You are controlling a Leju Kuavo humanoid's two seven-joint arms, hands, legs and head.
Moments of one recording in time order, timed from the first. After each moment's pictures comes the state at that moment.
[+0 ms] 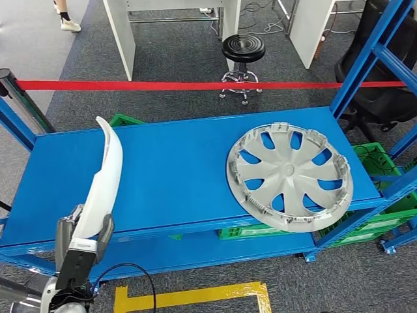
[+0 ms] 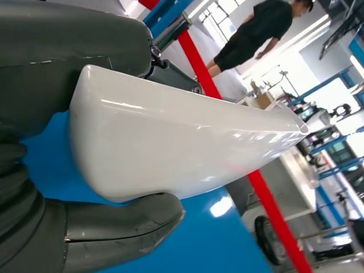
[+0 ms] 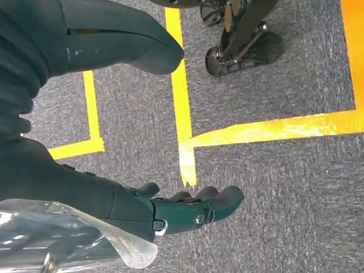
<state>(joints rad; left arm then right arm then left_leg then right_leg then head) 0.15 0.02 -0.33 -1.73 -0.65 0.53 -0.22 0.47 0.35 -0.63 -1.33 0.62 0.19 0.24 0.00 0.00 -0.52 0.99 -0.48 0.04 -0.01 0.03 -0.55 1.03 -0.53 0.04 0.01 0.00</state>
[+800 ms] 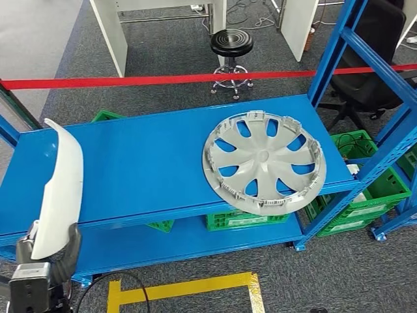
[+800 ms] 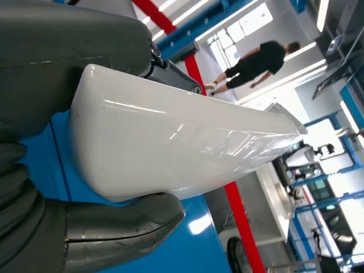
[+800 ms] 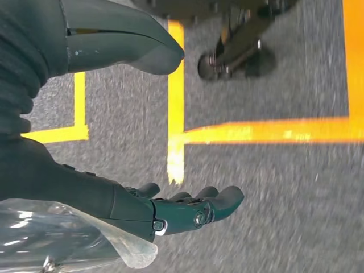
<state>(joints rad) 0.29 0.03 -0.23 -1.89 -0.51 0.59 -0.32 0.43 0.35 -0.61 -1.27 0.70 0.26 0.11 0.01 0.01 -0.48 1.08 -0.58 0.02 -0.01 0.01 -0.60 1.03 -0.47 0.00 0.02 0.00</state>
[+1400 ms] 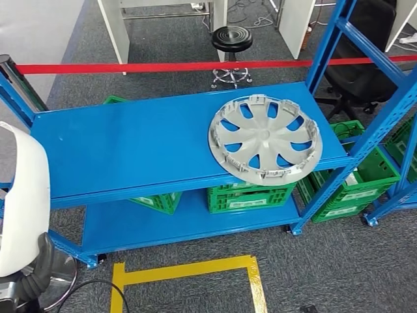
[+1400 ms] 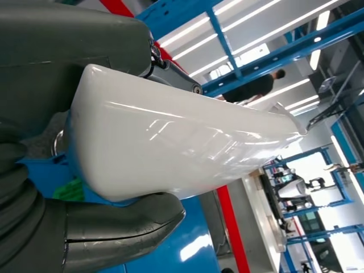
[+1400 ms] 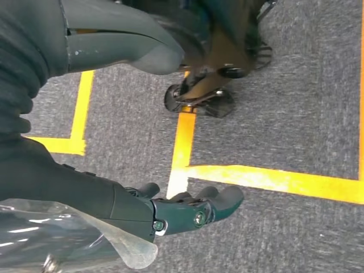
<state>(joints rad) 0.38 -0.01 -0.12 -1.98 -0.48 0.58 -0.40 0.37 0.35 -0.69 -1.20 0.76 0.42 0.00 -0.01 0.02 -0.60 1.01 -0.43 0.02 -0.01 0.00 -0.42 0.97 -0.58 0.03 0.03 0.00</state>
